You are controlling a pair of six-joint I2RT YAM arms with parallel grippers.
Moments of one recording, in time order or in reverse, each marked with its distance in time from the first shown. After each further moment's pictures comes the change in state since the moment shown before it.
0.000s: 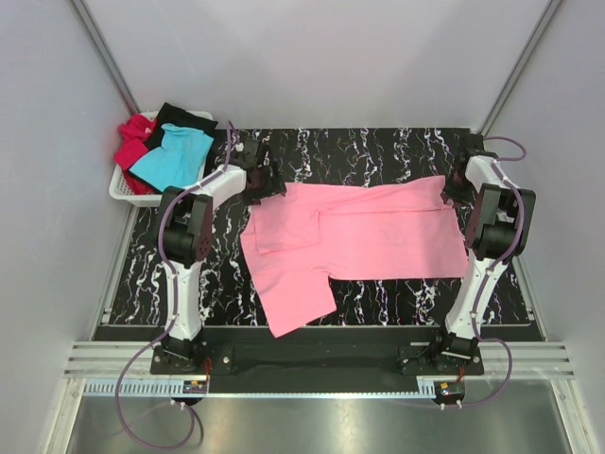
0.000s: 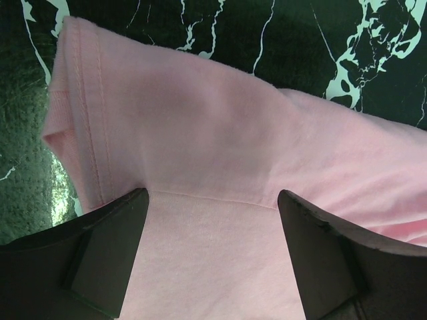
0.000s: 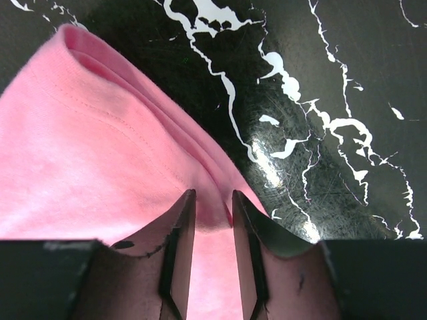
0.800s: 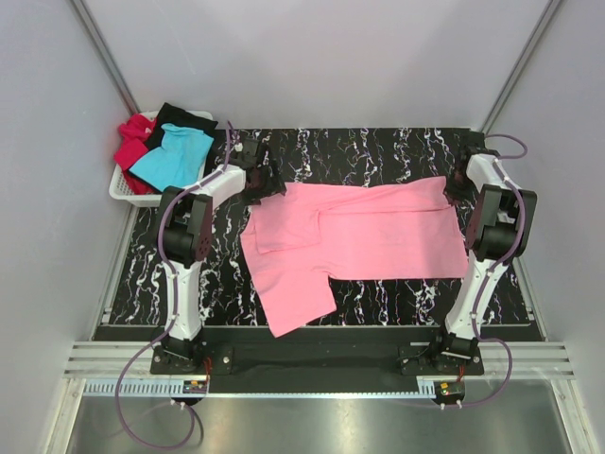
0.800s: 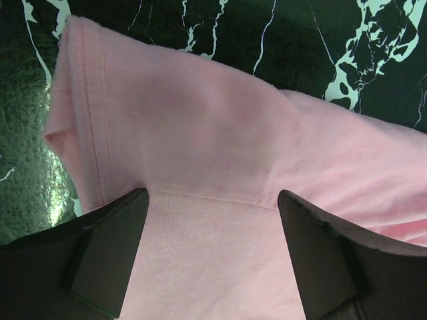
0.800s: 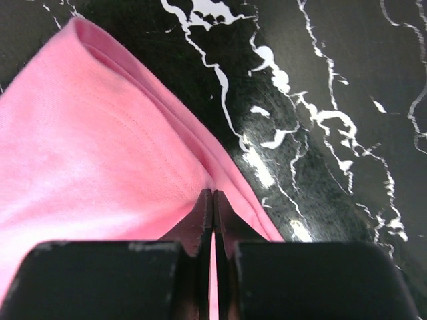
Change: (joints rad) left arm 0.004 0.002 0.003 0.000 0.007 -0.009; right arm 0.000 -0.010 0.014 -0.035 0.009 -0.026
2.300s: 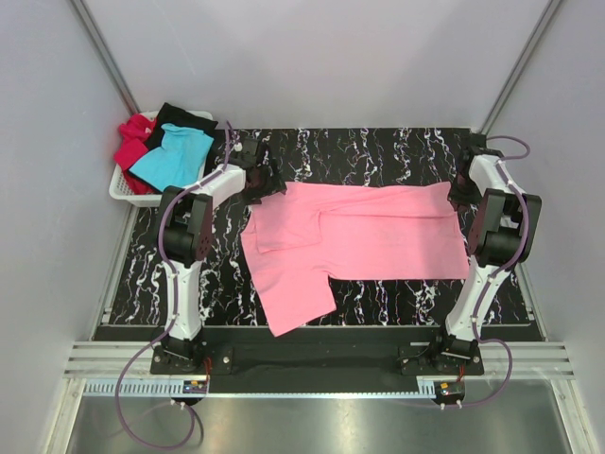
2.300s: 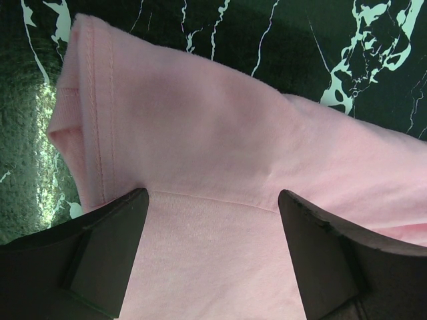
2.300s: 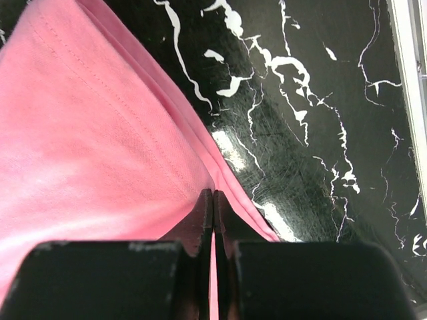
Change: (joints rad) left arm 0.003 0.006 0.008 0.006 0.000 -0.022; right arm 0.000 -0.082 -0.048 -0.096 0.063 -0.051
